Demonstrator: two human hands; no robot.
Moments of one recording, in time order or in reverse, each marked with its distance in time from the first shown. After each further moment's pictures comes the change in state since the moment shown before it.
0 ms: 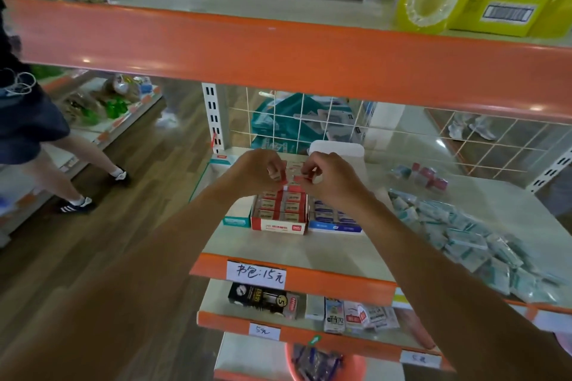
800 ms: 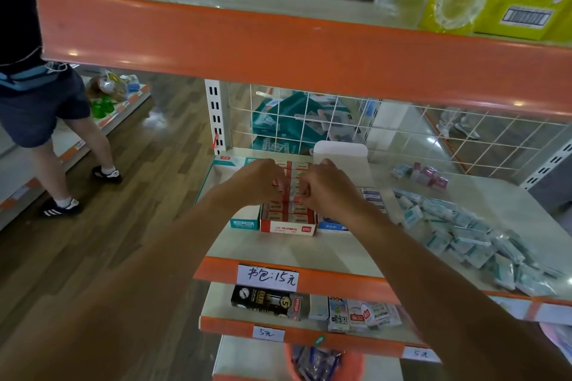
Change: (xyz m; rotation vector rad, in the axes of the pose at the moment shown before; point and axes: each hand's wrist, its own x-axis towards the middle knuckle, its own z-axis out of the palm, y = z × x) left_hand 0.000 -0.019 0.005 0.189 -0.107 0.084; right_hand 0.000 -0.024 0.019 -0.368 -0.152 0.032
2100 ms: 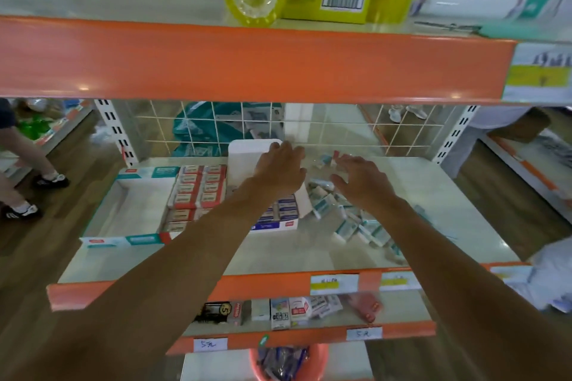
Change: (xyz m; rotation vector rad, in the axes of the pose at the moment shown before) left_hand 0.085 0.183 0.063 0.183 0.163 0.128; right_hand -0.076 0.210 -0.031 0.010 0.075 0.443
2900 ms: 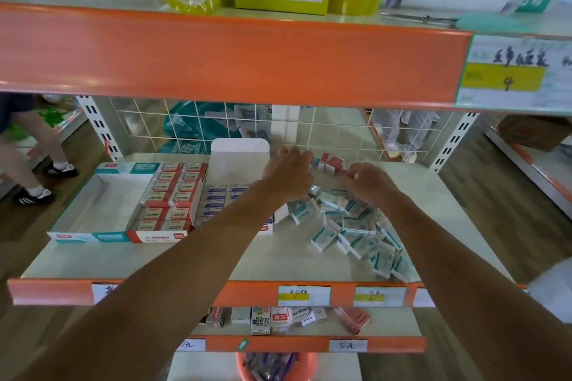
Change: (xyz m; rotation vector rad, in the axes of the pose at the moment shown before) left_hand 0.026 0.044 0.028 -0.054 -0.003 -0.005; right_hand 0.051 0.074 0.019 0.148 -0.087 0.039
